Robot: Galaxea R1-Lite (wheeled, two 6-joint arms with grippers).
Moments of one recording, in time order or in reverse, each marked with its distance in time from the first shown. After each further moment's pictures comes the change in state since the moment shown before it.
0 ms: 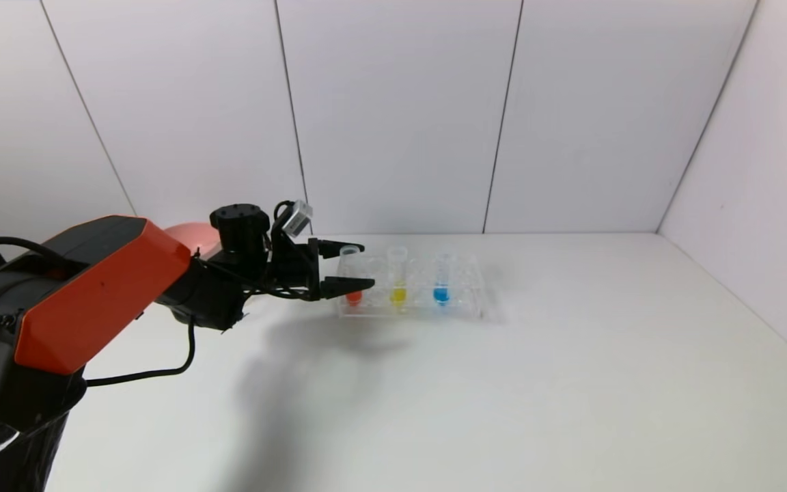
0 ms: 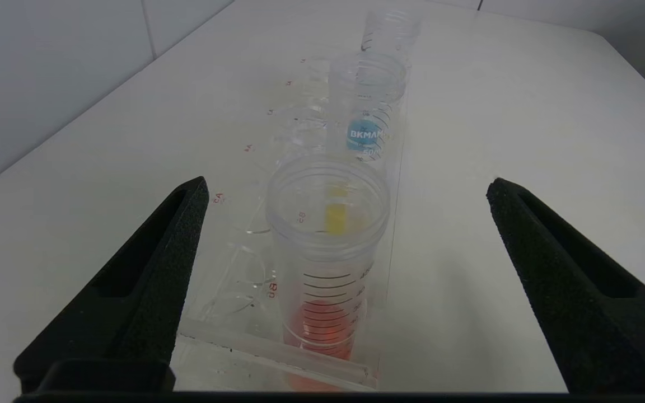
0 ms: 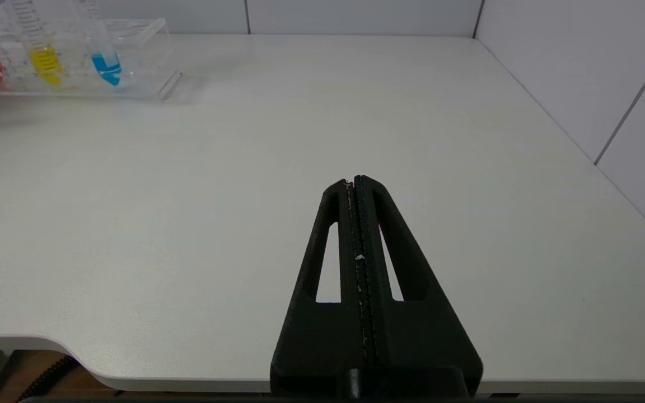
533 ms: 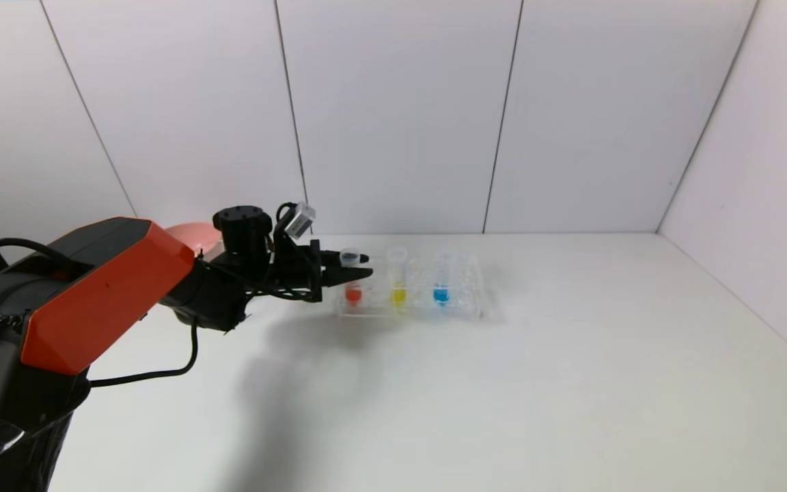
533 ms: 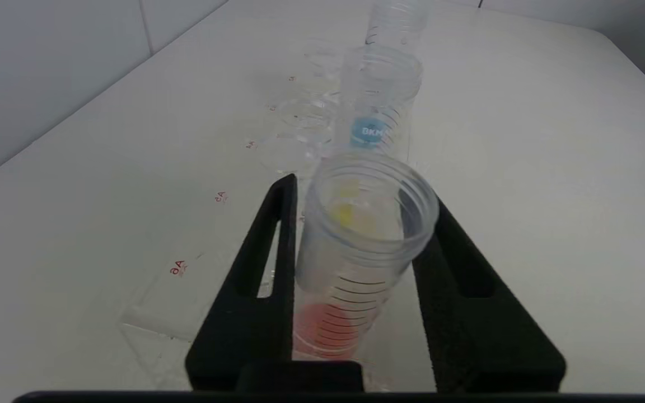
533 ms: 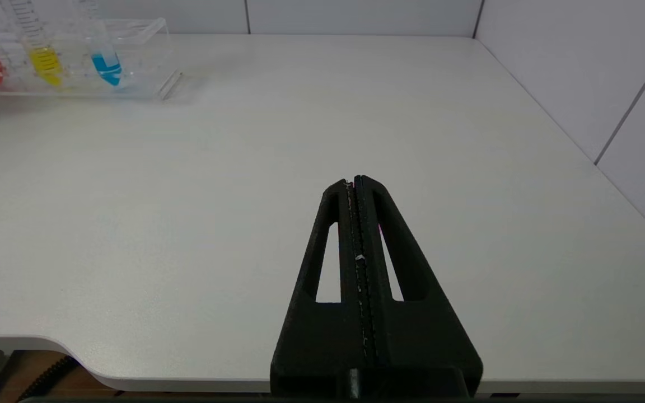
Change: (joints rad) left arm -0.007 0.010 -0.006 0.001 0.001 0.000; right arm 0.000 0.000 0.000 0.000 0.000 0.000
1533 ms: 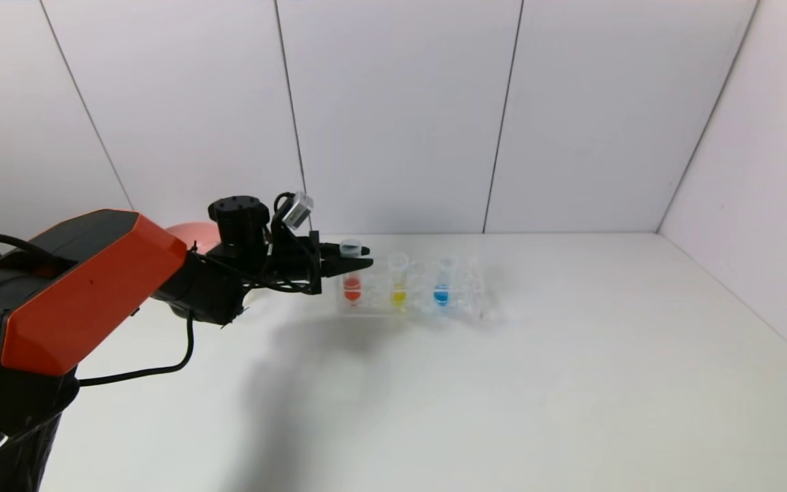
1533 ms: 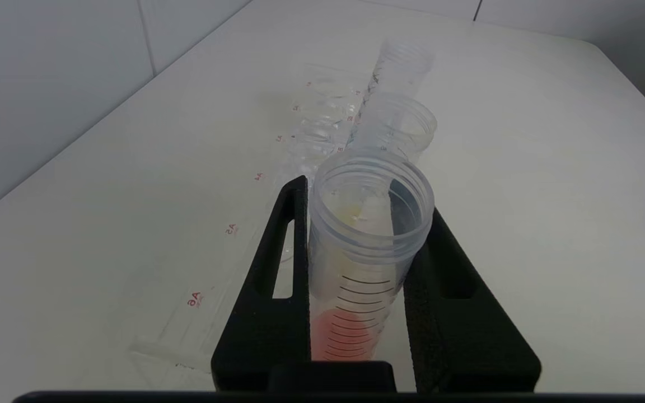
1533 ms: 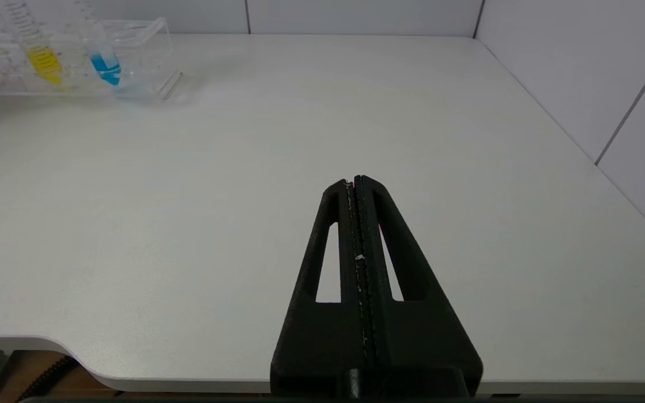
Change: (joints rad) left arm -0.008 -0.042 0.001 0.010 -0.001 -0.017; right arm 0.000 0.000 0.000 0.000 0.000 0.000
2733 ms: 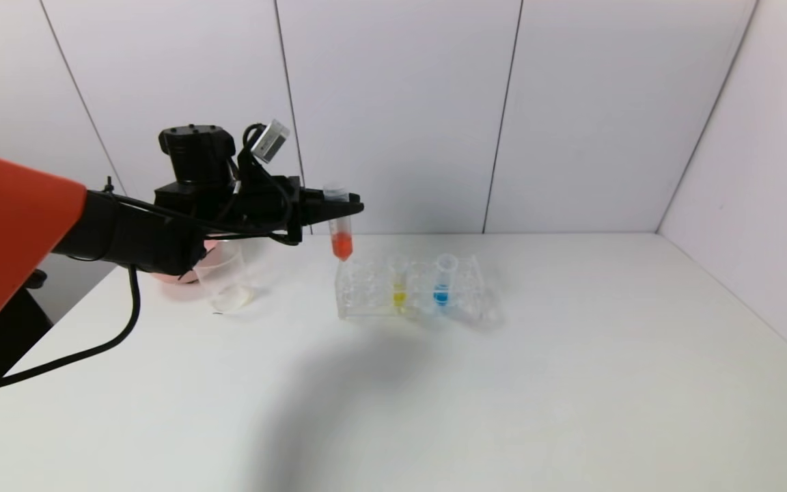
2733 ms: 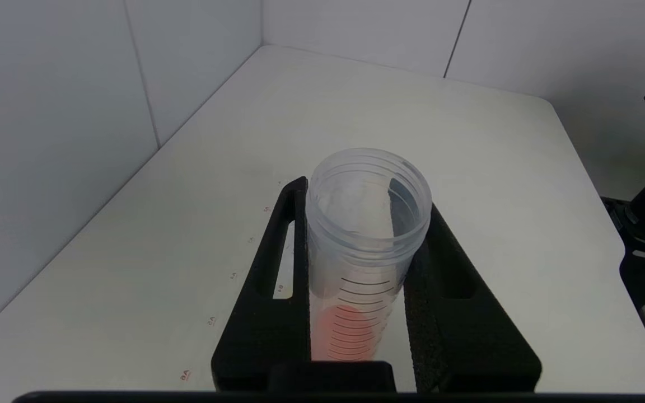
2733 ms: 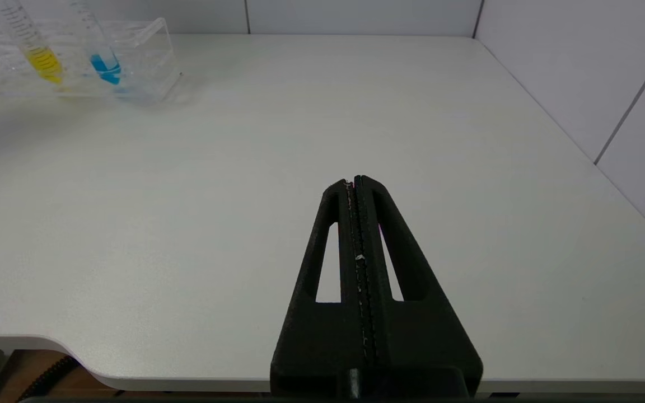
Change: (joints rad) left arm 0.010 -0.263 -0.045 0.280 0.030 -0.030; right arm 0.000 0.000 0.000 0.000 0.000 0.000
